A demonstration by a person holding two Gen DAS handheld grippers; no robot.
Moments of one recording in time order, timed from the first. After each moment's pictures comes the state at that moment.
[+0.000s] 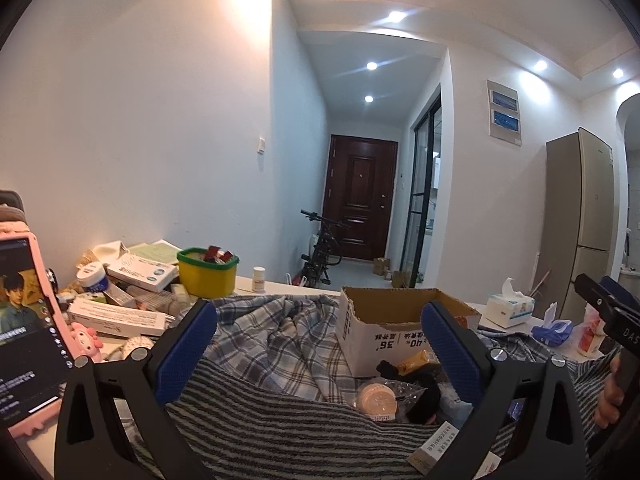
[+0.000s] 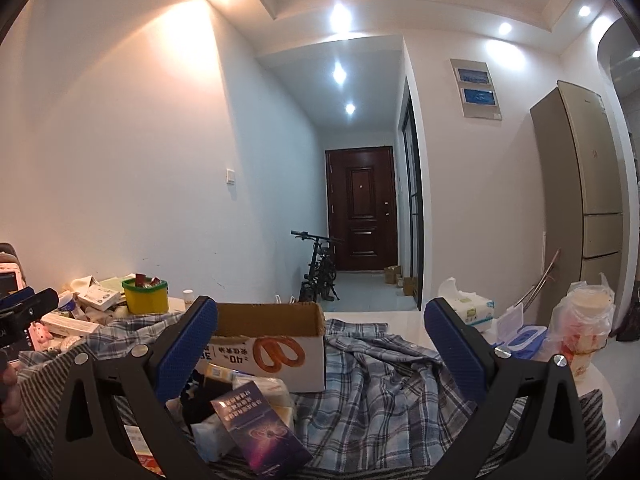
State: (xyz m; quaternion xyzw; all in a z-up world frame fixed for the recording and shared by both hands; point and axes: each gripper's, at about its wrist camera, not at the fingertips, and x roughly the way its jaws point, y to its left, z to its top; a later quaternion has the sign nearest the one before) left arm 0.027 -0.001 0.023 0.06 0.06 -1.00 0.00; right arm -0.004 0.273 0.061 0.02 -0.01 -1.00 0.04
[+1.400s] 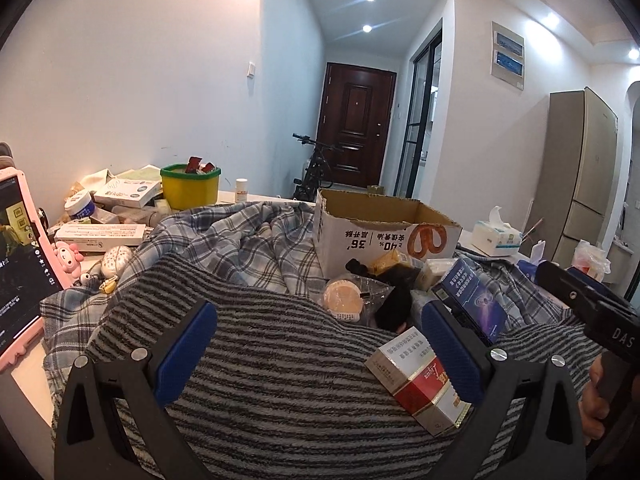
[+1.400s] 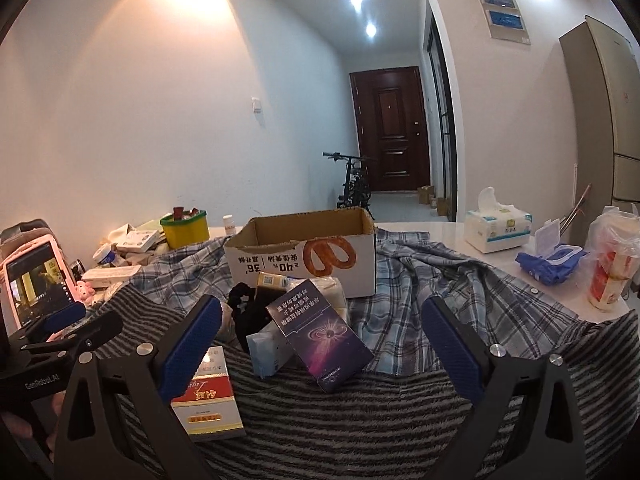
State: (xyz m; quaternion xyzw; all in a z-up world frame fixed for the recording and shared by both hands) left arm 0.029 0.038 -0.020 0.21 0.07 -0.98 -0.02; right arm -0.005 0.253 0.024 0.18 -0.04 -0.98 0.10
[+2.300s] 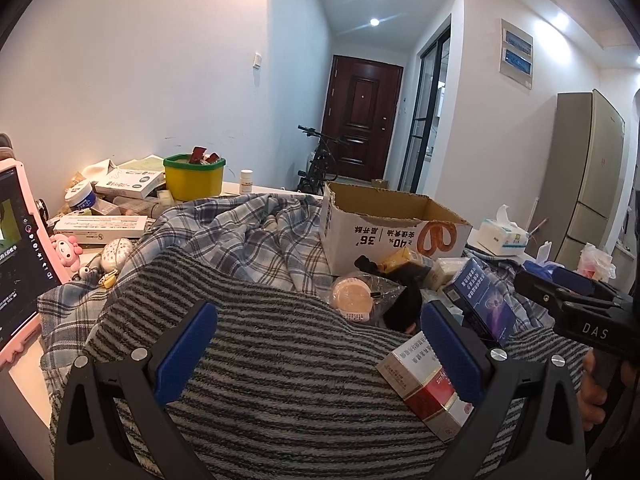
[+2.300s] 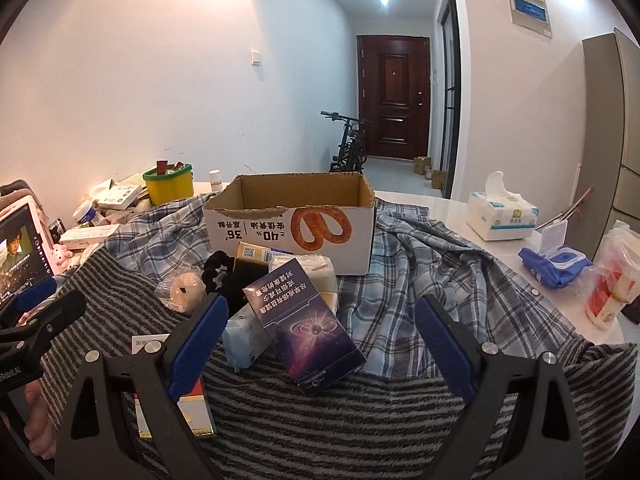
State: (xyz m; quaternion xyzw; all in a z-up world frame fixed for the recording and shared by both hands) left arm 0.021 0.029 -0.025 0.22 0.08 -0.97 -0.02; right arm -0.047 0.240 0.022 0.25 0.02 -0.96 0.10
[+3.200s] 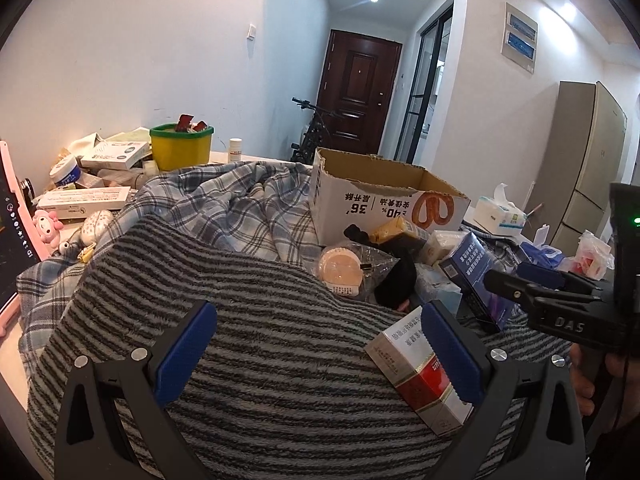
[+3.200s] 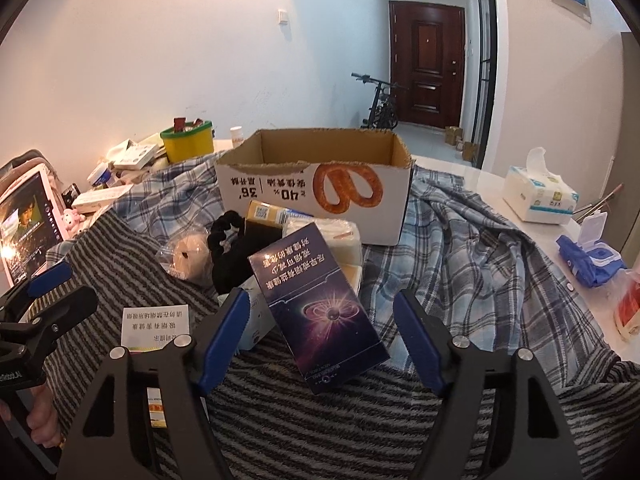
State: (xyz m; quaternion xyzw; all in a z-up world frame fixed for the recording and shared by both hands) left arm 0.005 0.040 -0.040 0.27 0.09 -0.96 -0.03; right arm -0.078 0.236 -0.002 0.32 0.03 -0.93 0.15
